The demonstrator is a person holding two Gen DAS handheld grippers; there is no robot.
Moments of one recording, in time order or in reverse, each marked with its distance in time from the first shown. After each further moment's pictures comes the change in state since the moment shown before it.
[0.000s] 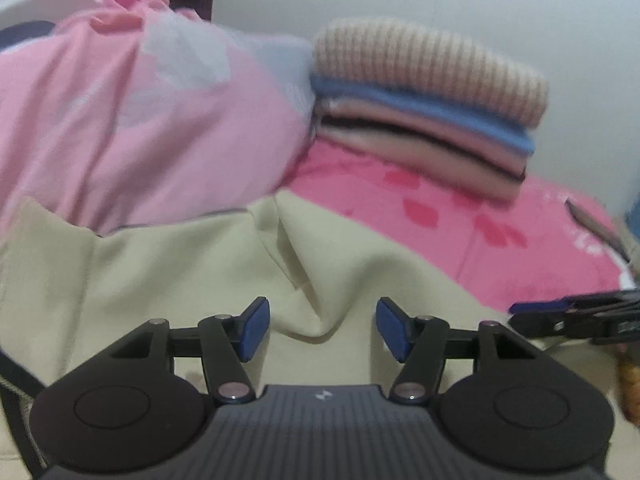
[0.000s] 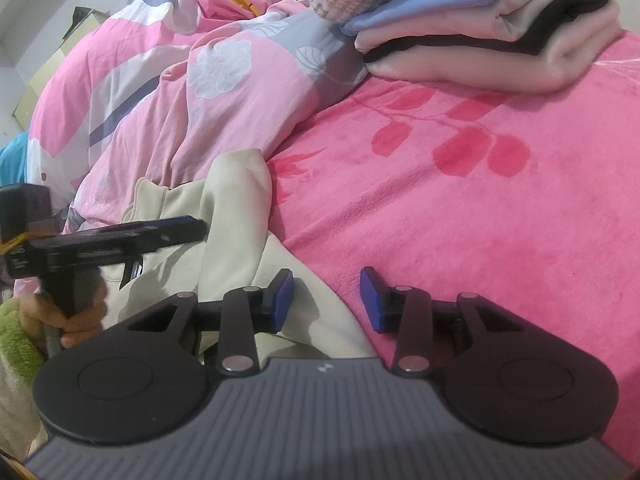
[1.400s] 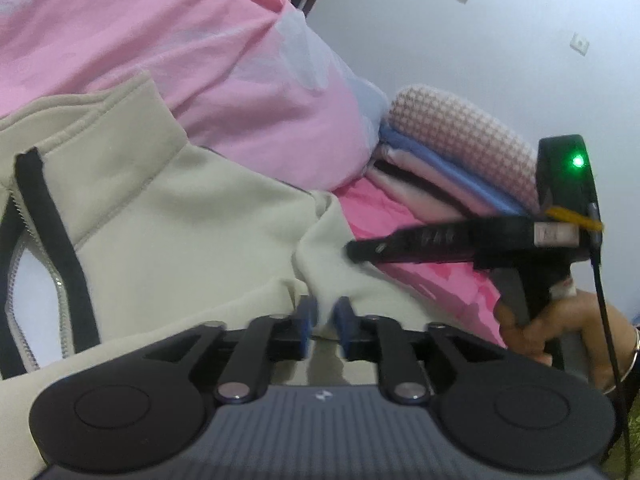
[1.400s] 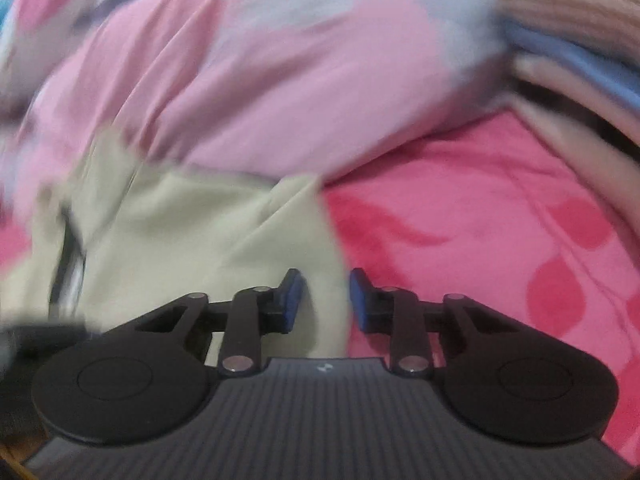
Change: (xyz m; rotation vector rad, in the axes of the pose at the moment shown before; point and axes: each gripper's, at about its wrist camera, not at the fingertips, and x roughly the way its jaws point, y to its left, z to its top) left arm -0.024 0.048 -0.057 -0.397 -0.225 -0.033; right arm 0.144 0.090 0.094 -0.309 0.189 -0.095
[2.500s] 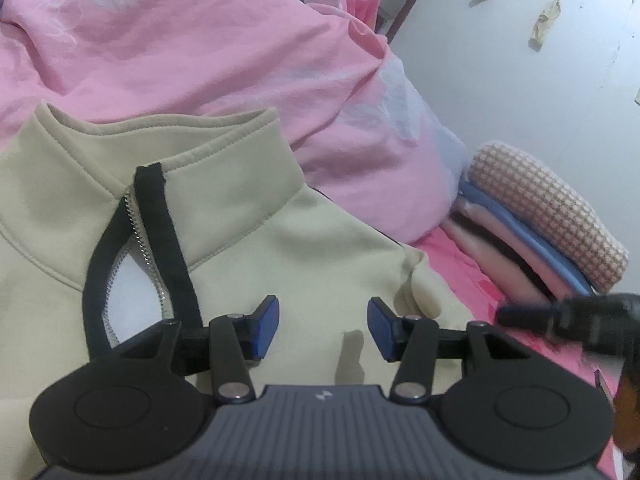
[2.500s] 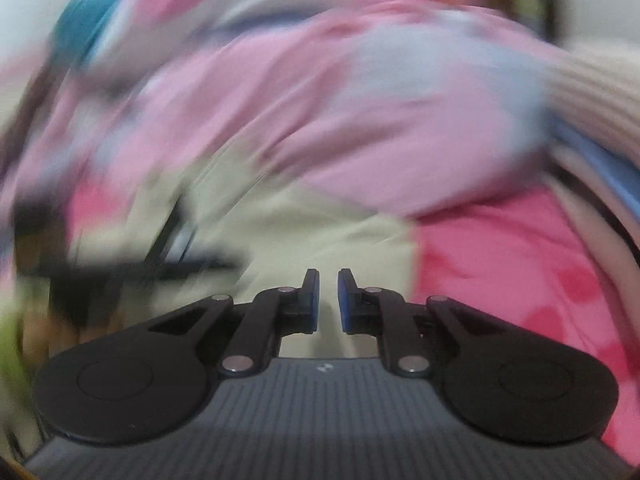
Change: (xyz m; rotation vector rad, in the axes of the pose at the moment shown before) left arm -0.014 0.035 0.011 -0.145 -0.078 0.172; right arm -0.063 0.068 -0.032 -0.451 0.002 0.165
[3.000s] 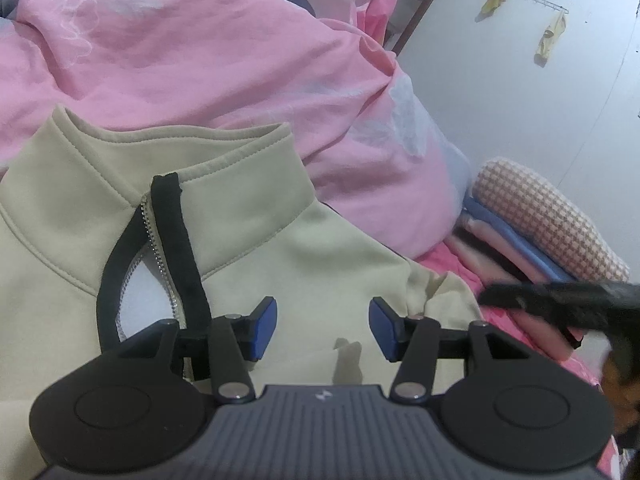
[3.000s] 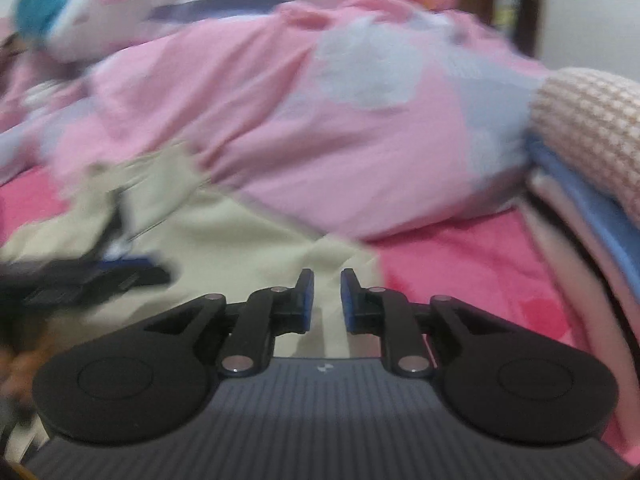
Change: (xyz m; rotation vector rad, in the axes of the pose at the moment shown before) left arm -0.005 0.004 0.004 -0.019 -0.031 -0.001; right arm 0.022 -0.032 0.019 0.084 0.023 -0.124
